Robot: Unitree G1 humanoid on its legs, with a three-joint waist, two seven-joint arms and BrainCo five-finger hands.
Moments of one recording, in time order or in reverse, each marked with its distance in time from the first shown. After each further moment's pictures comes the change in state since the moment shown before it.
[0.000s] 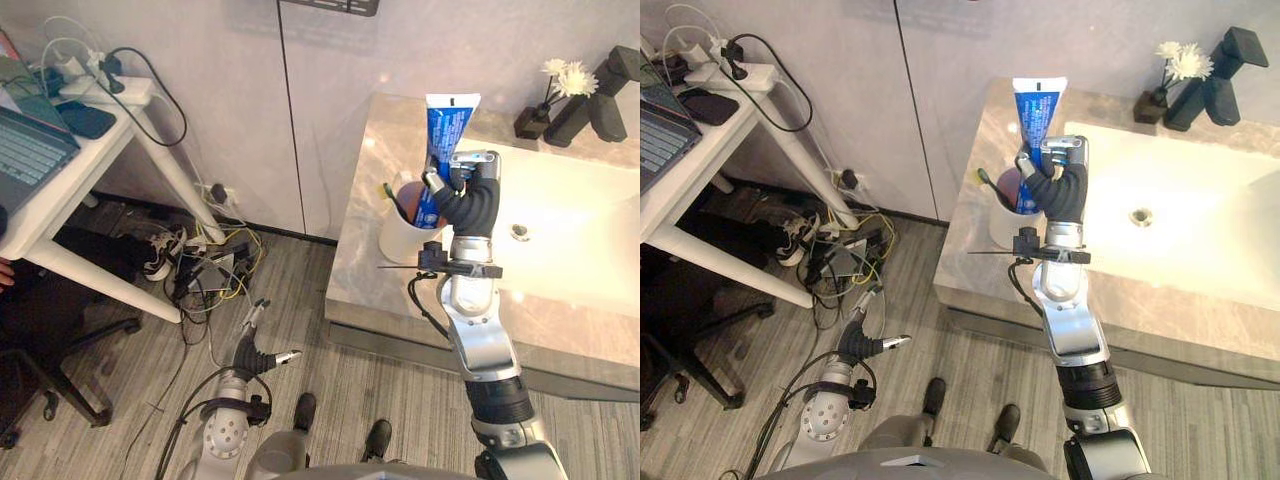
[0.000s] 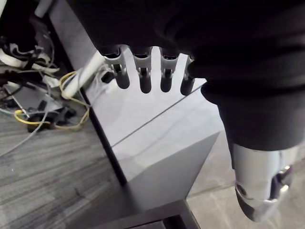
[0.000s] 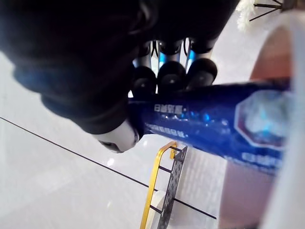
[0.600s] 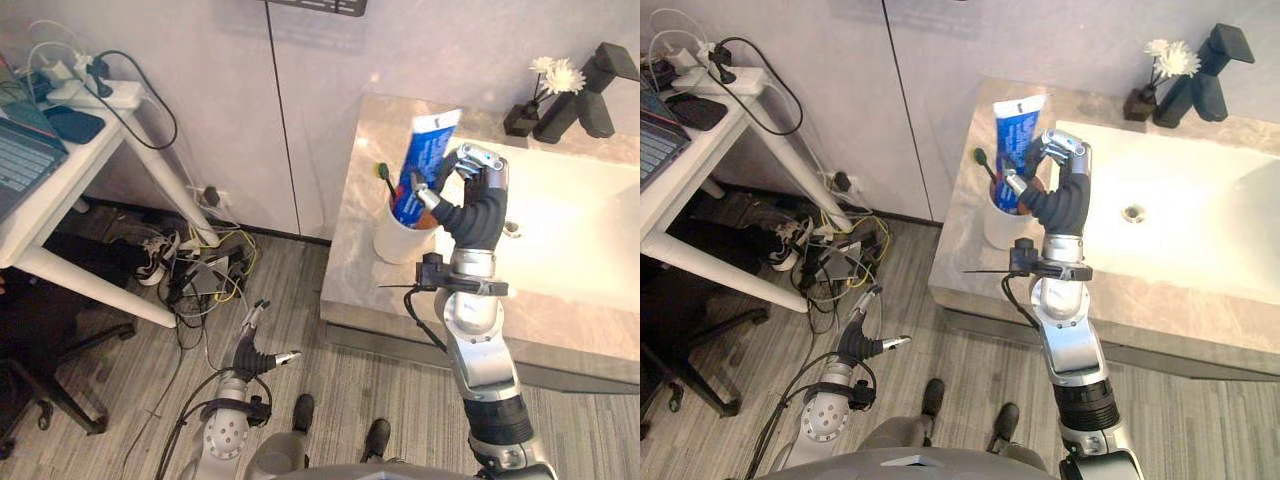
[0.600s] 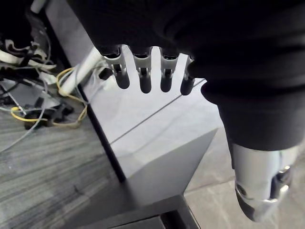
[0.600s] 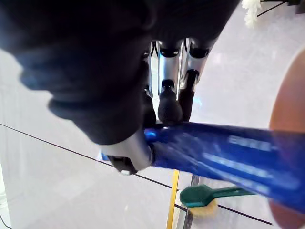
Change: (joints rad) left arm 0.002 -0.003 0.001 0.004 0.000 0.003 0.002; right arm 0.083 0.037 0.039 -0.121 0.042 -0.045 0.031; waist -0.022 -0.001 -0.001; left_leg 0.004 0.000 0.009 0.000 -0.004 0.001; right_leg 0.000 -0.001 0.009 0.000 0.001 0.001
